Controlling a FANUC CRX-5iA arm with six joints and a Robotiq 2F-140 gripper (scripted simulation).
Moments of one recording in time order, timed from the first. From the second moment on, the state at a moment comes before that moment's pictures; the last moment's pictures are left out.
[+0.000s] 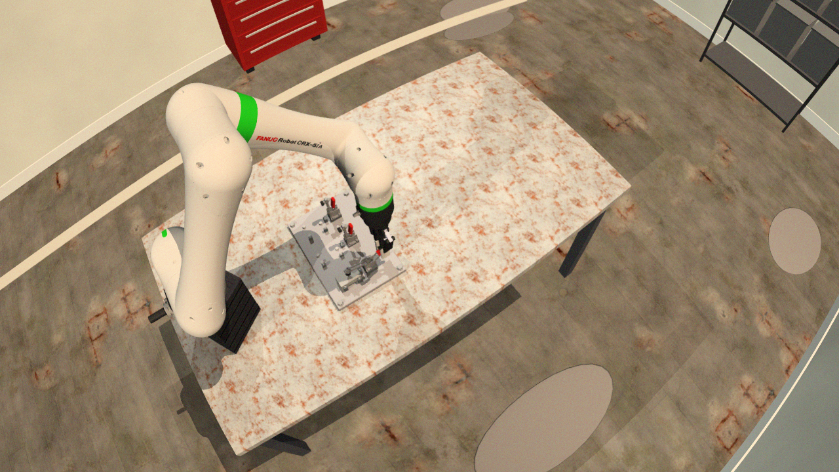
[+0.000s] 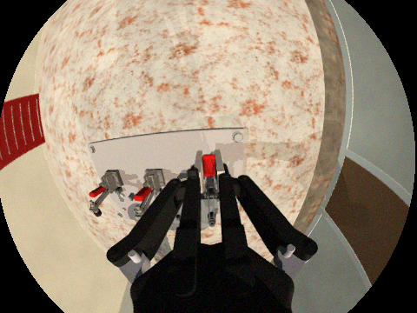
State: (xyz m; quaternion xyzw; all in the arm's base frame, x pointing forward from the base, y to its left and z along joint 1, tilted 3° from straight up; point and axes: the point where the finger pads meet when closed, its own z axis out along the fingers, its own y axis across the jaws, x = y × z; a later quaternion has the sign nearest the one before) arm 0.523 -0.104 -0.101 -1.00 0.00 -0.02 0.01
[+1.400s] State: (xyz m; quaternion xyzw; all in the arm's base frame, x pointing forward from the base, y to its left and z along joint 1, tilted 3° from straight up) arm 0.529 -0.104 -0.111 -1.00 0.00 -0.02 0.01
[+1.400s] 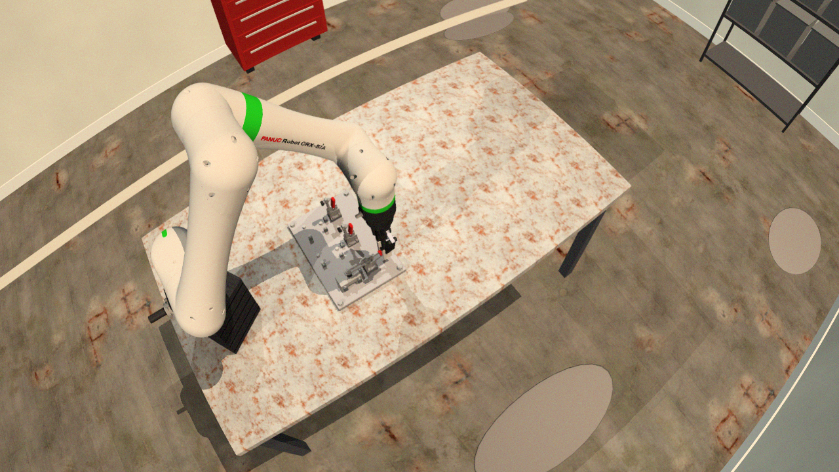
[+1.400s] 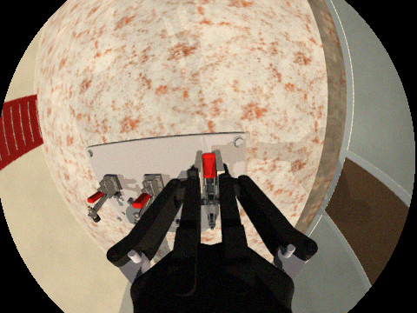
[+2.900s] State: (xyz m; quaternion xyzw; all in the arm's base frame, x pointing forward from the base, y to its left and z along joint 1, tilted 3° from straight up) arm 0.531 -0.104 -0.117 -1.00 0.00 -0.02 0.01
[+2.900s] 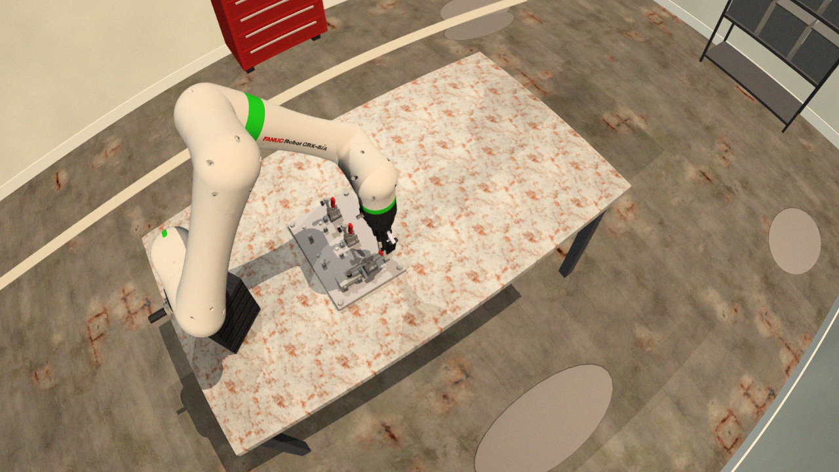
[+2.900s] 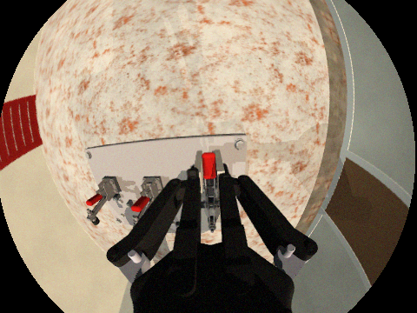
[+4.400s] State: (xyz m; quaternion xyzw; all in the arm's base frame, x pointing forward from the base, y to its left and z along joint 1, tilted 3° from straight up) arm 0.530 -0.105 -0.082 -1.00 0.00 -0.02 0.01
